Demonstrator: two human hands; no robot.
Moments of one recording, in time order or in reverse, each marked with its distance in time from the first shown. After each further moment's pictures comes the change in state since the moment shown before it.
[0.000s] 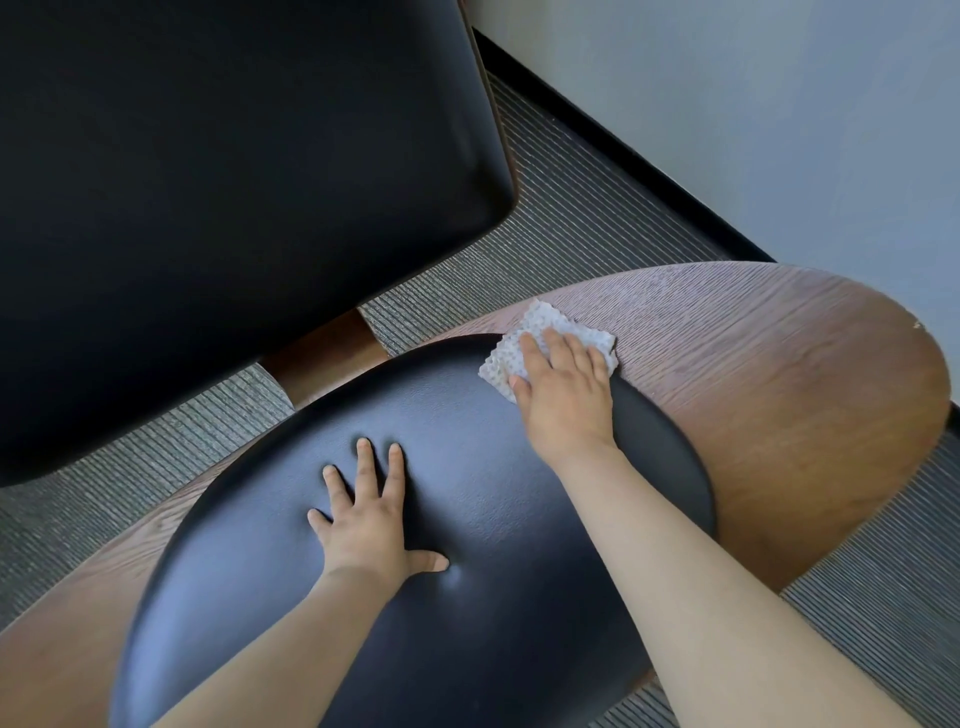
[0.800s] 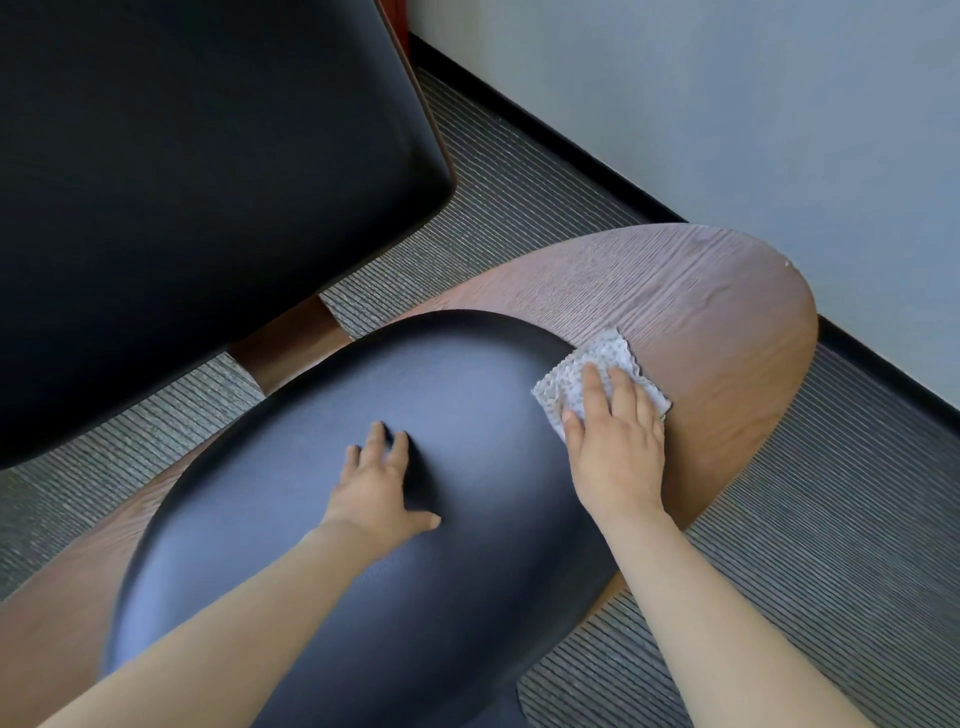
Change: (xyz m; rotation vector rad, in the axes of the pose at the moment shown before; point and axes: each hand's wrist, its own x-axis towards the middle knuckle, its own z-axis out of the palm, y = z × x) left_hand -0.026 0.023 -0.016 -0.185 -0.059 0.223; right_hand -0.114 0.068 -0.004 -0.008 0.172 0.270
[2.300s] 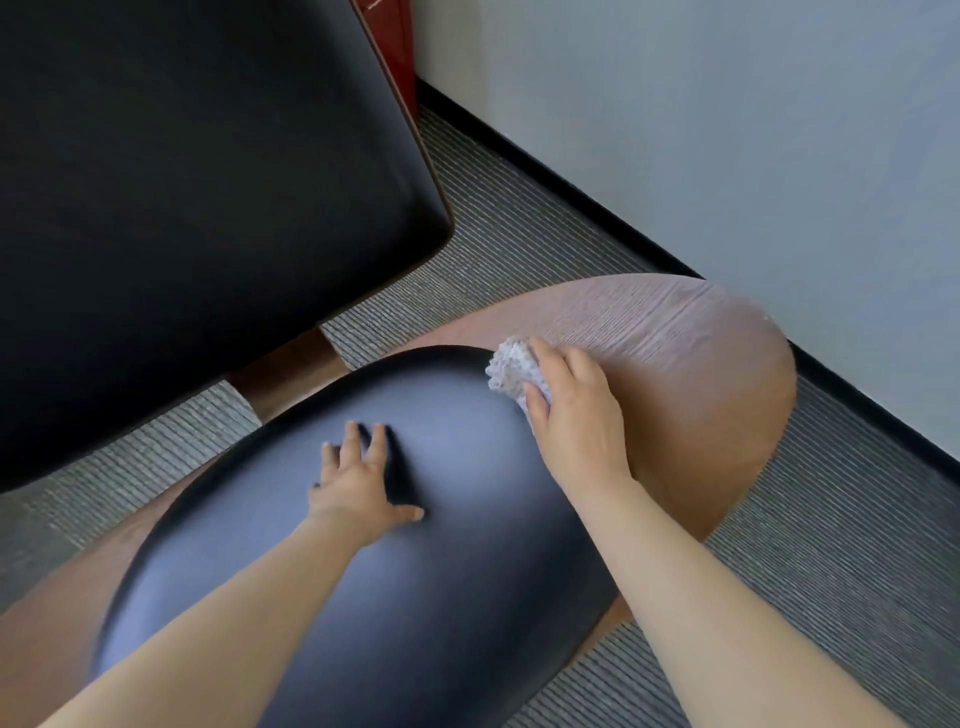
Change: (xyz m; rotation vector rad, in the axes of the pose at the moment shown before) left_hand 0.025 0.003 -0.027 0.012 0.044 -0.123; right_hand 0.051 -0.041 -0.051 0.335 0.090 -0.240
